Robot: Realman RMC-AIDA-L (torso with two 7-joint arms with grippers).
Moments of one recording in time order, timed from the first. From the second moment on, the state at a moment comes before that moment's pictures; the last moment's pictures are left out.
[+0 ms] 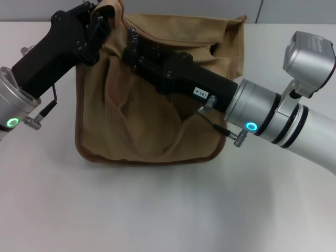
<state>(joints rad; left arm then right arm) -0.57 -2.08 0.42 0.20 1.54 1.80 -0.91 0.70 2.09 0.71 0.35 -2.92 -1.22 0.95</state>
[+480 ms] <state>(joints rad) -0.57 -2.08 0.42 0.20 1.54 1.79 -0.90 0.71 2.09 0.71 0.36 -2.92 -1.22 0.96</state>
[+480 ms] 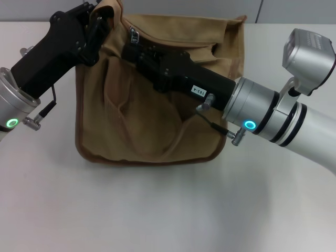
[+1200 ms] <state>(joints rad) -0.55 -2.08 0.40 0.21 1.53 1.79 -0.90 0.69 2.09 0.72 0.36 -2.92 -1.22 0.96</state>
